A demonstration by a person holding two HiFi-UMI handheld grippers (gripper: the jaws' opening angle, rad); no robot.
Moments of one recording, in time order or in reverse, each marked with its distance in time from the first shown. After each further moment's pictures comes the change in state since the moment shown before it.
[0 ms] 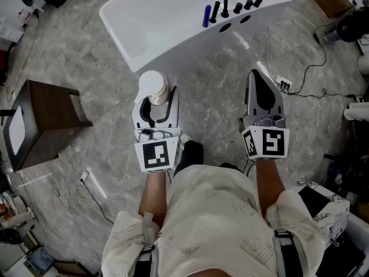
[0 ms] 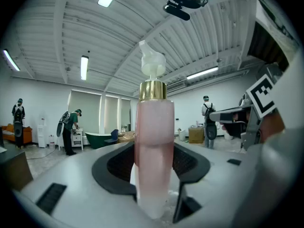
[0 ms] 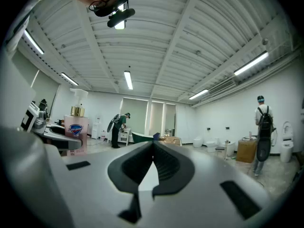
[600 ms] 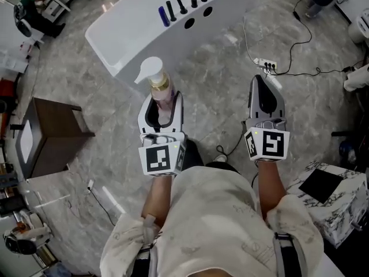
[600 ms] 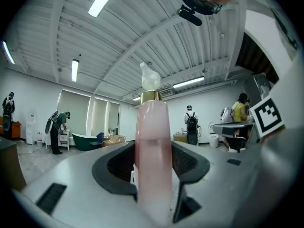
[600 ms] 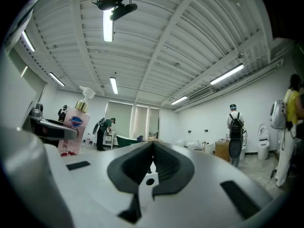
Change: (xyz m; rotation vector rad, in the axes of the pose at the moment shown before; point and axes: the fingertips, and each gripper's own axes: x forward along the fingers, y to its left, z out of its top) left arm -0.110 -0.278 0.043 -0.046 -0.051 -0.093; right arm -0.269 -0.180 -0.010 0.023 -0.016 -0.160
